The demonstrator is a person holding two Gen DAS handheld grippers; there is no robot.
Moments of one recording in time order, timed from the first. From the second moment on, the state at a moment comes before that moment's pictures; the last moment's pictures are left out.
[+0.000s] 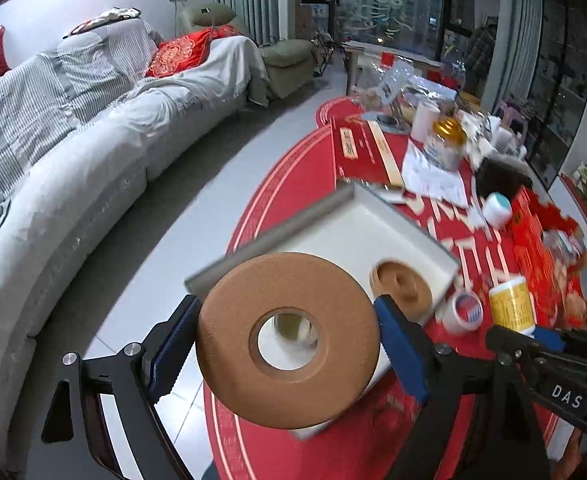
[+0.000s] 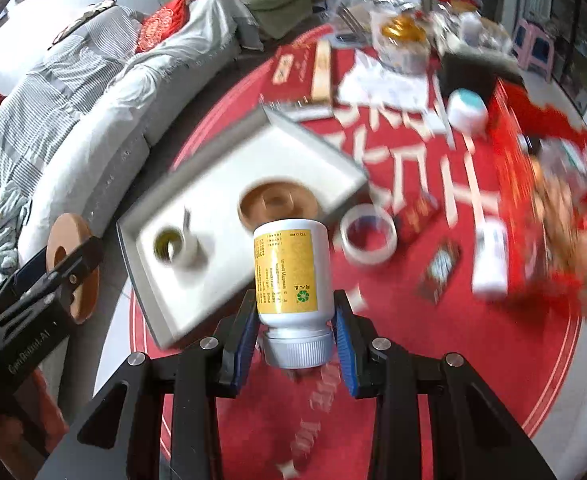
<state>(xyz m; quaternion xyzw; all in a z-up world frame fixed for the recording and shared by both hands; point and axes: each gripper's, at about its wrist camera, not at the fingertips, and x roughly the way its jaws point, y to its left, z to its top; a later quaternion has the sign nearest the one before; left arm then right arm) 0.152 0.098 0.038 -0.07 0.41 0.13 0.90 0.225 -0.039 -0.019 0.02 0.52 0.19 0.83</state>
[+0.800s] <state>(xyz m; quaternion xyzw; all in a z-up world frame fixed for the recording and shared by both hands) 0.227 0.115 -0.019 -0.06 0.46 0.16 0.87 0.317 0.018 -0.048 0.01 0.53 0.21 0.82</state>
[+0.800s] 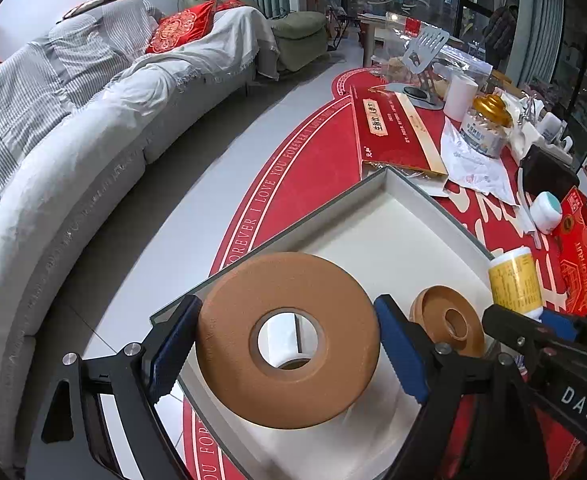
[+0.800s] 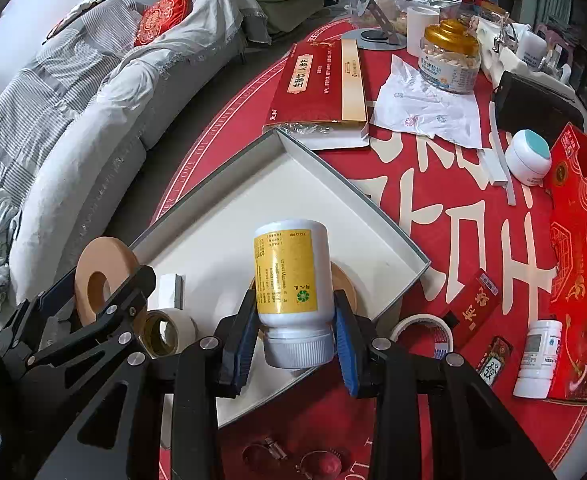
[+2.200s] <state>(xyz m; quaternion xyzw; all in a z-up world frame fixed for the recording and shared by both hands) 0.204 0.105 -0.036 -0.07 0.48 0.12 0.87 0.371 -0.086 -0.099 -0.03 0.51 0.04 0.86</state>
